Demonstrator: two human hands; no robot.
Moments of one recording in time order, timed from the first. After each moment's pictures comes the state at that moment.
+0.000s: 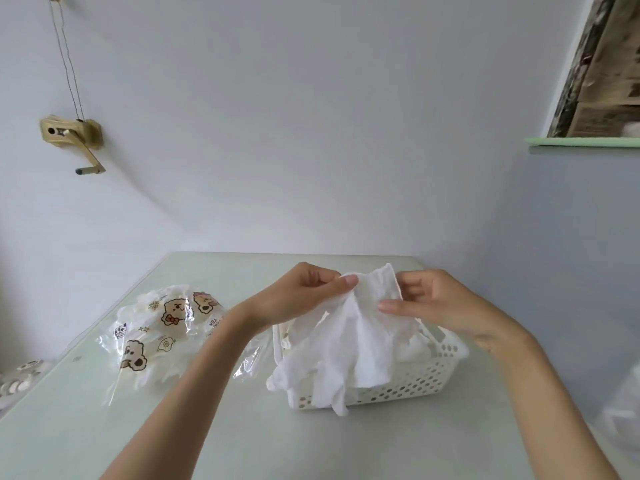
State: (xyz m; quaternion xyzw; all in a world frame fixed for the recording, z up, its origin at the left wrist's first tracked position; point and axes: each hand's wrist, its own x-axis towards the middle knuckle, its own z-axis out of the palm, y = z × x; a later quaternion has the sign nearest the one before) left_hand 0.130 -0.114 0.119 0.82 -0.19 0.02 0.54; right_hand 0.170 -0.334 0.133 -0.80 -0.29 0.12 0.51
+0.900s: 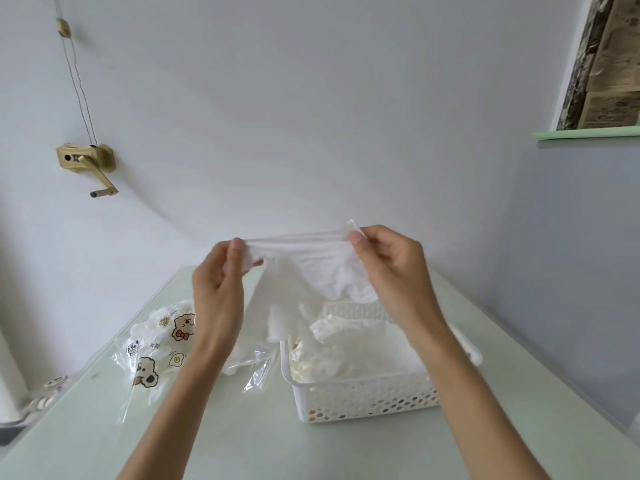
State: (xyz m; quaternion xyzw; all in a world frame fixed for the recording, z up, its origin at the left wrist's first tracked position) left_hand 0.120 -0.075 0.109 0.67 0.01 0.47 0.57; right_hand 0.153 -0.263 0.145 -0.70 -0.29 -0.20 0.62
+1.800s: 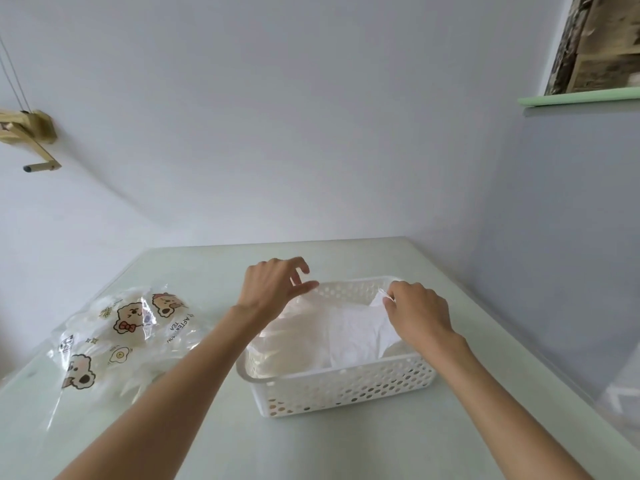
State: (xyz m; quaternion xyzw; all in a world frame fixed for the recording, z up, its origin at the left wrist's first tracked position) left_hand 0.246 -0.105 0.050 0.96 -0.02 0.25 0.09; right_hand 0.248 -0.333 0.052 -0.99 -0.09 -0.12 0.08
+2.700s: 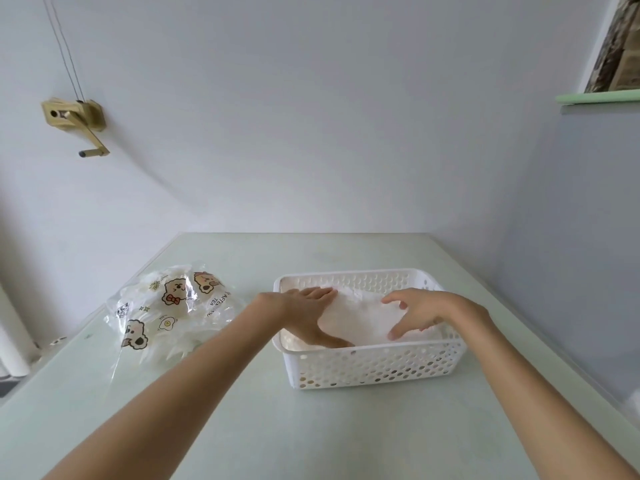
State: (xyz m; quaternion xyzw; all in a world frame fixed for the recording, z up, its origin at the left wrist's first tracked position) left_hand 0.190 -0.116 0.056 0.98 -0.08 -0.16 -0.01; right_hand 0.250 -0.321 0.072 -0.95 -0.18 0.23 0.10
